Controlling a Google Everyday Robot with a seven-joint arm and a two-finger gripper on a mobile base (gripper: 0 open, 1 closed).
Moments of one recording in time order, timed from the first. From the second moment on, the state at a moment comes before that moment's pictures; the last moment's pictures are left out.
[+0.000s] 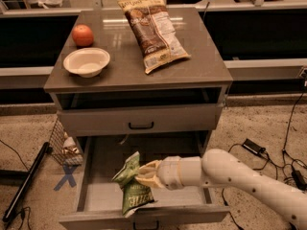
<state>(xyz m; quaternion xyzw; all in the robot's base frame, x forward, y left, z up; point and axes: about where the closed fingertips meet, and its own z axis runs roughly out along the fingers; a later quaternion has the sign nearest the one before) 0.451 0.038 0.587 -0.52 0.67 0.35 0.40</state>
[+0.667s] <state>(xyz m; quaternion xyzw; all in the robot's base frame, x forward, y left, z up) 0.447 -0.051 0.752 -0.50 0.68 0.30 0.44</state>
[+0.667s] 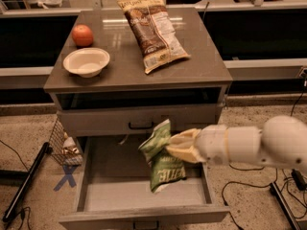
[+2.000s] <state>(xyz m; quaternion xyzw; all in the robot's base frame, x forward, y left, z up) 0.592 -0.122 0.983 -0.36 0.80 0.18 0.44</state>
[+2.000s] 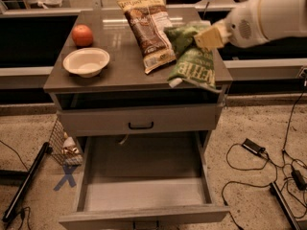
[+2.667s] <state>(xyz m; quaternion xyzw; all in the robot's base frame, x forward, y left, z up) 0.637 -0.092 0.989 -0.31 0.83 0.20 0.42</state>
